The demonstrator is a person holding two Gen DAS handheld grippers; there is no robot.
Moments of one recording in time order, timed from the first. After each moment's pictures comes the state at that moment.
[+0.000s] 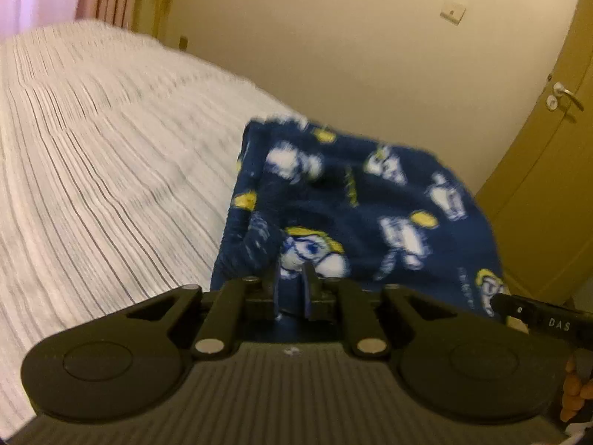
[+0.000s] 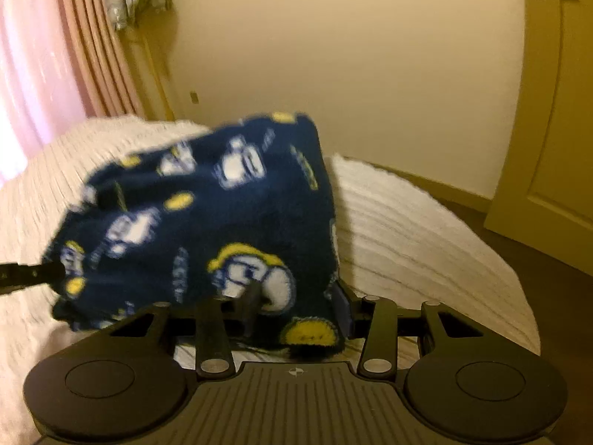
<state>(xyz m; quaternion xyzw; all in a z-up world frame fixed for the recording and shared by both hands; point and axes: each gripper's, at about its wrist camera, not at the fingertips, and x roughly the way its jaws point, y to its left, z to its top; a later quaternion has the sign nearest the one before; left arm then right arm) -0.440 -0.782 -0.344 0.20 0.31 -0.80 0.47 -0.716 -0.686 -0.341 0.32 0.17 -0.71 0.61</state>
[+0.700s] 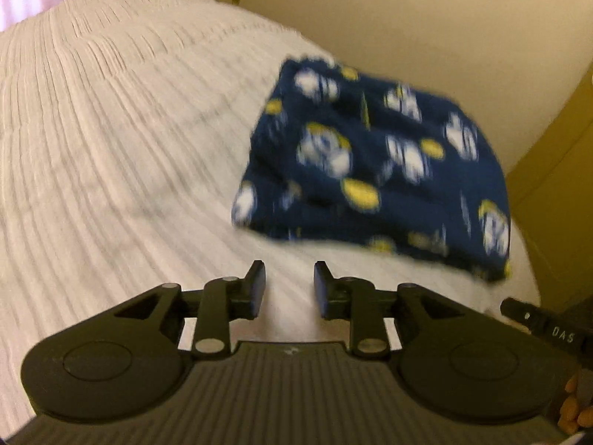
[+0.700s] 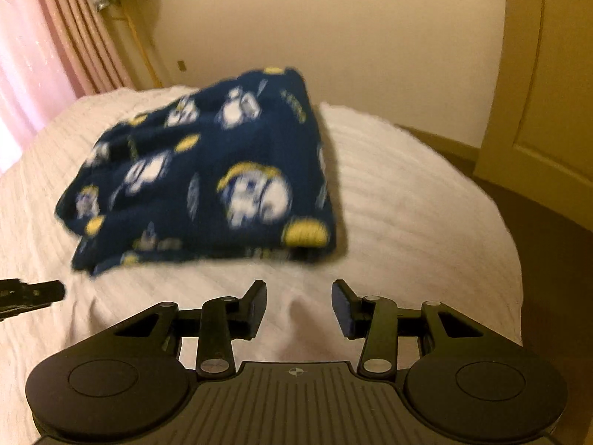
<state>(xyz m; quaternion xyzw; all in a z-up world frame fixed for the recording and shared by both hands) -0.447 -0.712 -0.334 0.31 0.36 -0.72 0.52 -0.702 -0.632 -0.335 0.40 0.20 -0.69 0.58</state>
